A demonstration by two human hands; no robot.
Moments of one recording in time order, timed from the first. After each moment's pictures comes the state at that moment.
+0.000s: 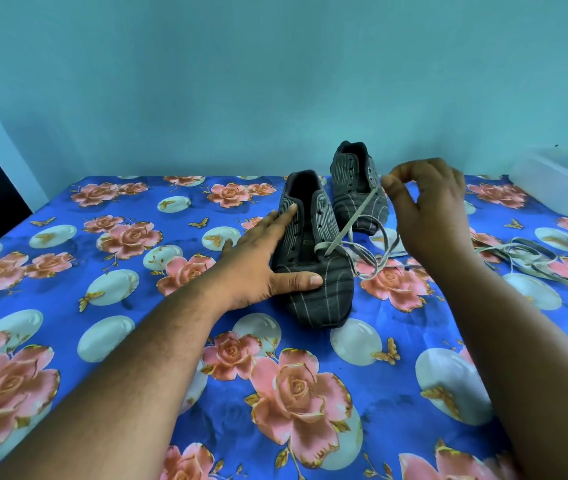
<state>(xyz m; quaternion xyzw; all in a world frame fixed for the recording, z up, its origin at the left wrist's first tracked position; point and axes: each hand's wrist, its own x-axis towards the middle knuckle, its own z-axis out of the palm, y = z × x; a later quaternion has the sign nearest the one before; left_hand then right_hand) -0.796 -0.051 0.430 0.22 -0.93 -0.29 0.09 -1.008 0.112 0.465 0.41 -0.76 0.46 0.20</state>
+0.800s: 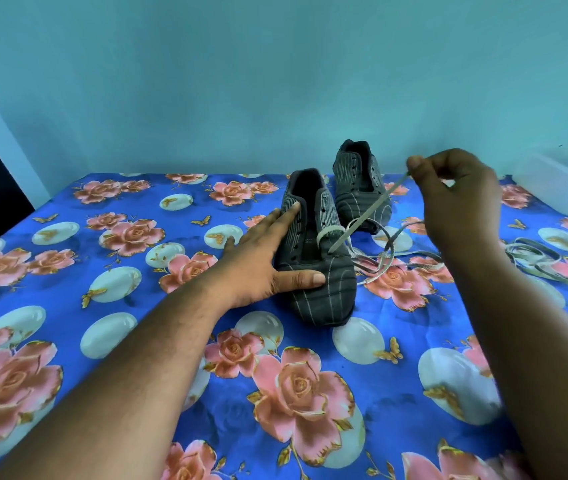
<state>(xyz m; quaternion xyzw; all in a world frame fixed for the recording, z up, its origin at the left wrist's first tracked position) -0.795 -0.048 0.433 0.22 -0.93 -0.28 0.08 -1.011 0.123 0.481 0.34 -0.72 0.58 0.18</state>
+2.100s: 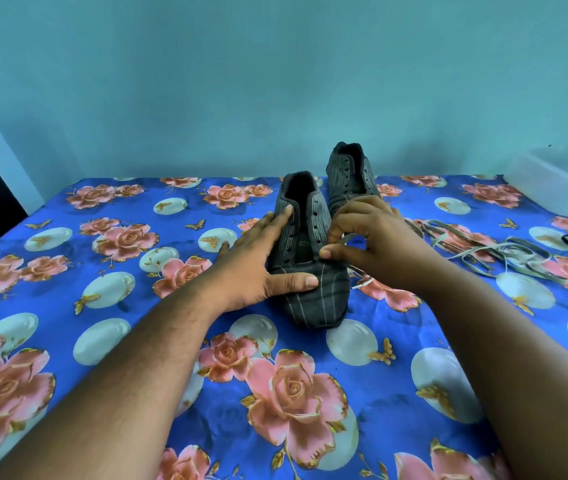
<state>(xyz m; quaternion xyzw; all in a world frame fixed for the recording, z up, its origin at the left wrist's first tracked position) -0.797 -0.054 0.427 0.21 -0.93 -0.29 0.09 -0.991 0.106 0.449 0.65 -0.69 0.29 0.08</state>
